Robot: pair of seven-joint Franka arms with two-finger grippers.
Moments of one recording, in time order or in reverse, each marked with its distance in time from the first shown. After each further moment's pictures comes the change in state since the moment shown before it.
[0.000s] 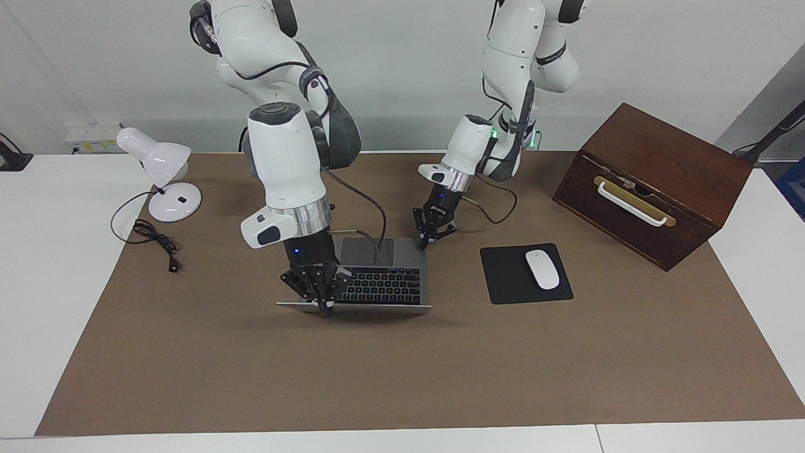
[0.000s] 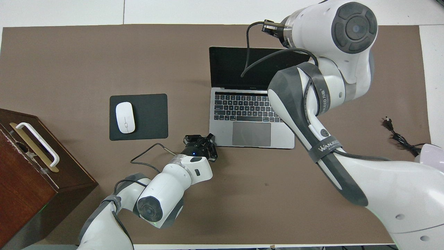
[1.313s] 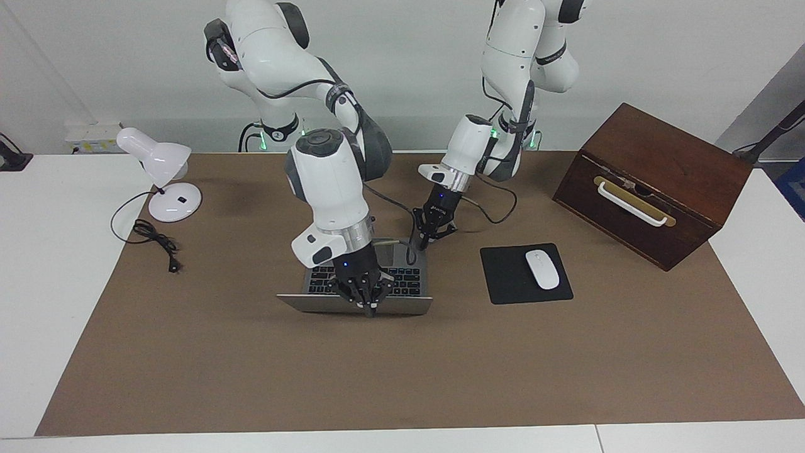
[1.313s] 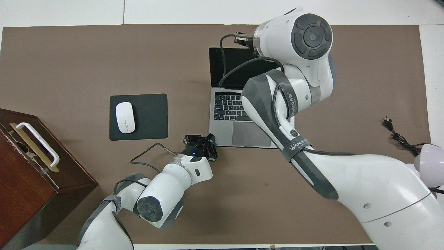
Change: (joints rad) left arm 0.000 0.000 0.000 0.000 0.000 0.000 0.001; right arm 0.055 0.075 0.037 0.082 0.038 -0.118 0.000
